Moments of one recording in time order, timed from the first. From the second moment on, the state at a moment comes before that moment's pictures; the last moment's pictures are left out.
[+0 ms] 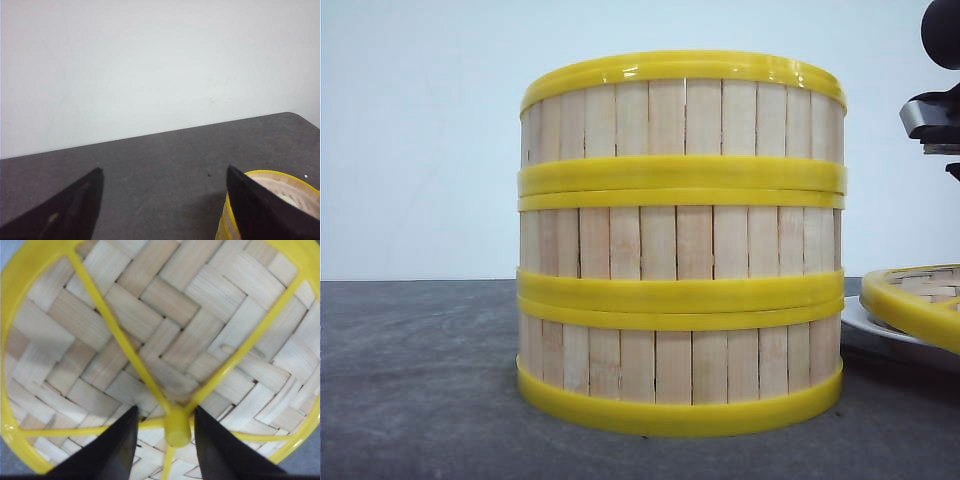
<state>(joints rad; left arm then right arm) -0.57 0.88 1.96 -1.24 -0.29 -0.04 0.12 1.45 1.07 -1.03 -0.05 0.06</state>
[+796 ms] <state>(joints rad) -0.57 0.88 1.96 -1.24 -0.29 -0.04 0.12 1.44 1.07 -1.09 -0.06 0.06</state>
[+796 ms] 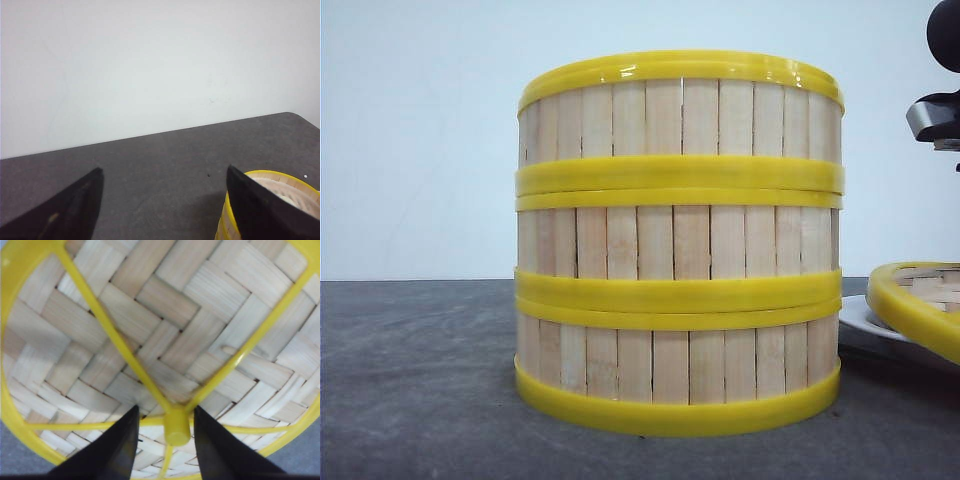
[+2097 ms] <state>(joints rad) -0.57 0.88 1.96 -1.23 -0.26 -0.04 0.04 1.40 1.06 -1.11 -0.15 0.05</state>
